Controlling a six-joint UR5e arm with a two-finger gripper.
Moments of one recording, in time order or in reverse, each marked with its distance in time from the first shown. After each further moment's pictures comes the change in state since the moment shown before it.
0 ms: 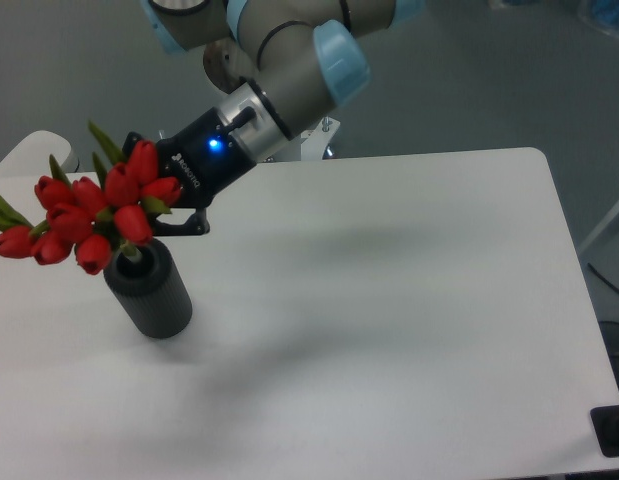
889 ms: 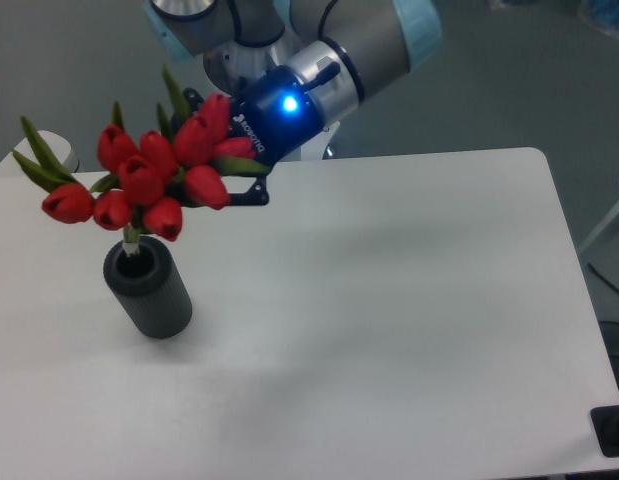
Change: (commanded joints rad) arm 0.121 -0.009 0.080 0.041 -0.120 -0.089
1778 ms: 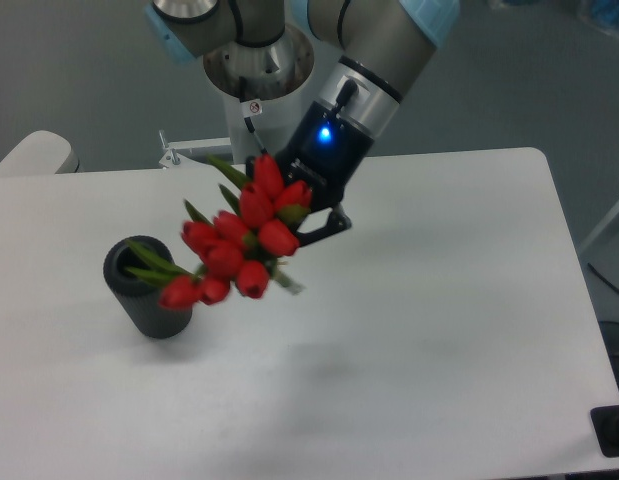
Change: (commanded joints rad) arm -0.003 -0.018 -0.017 0.065 0.741 0.285
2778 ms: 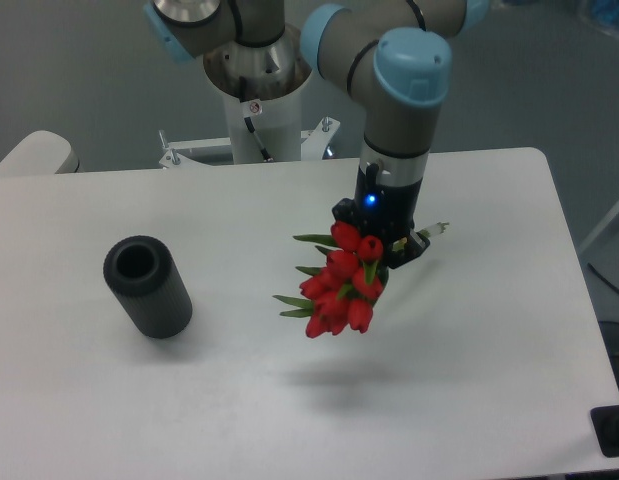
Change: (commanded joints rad) arm -0.041 -0.129 0.050 -0.029 0.514 0.083
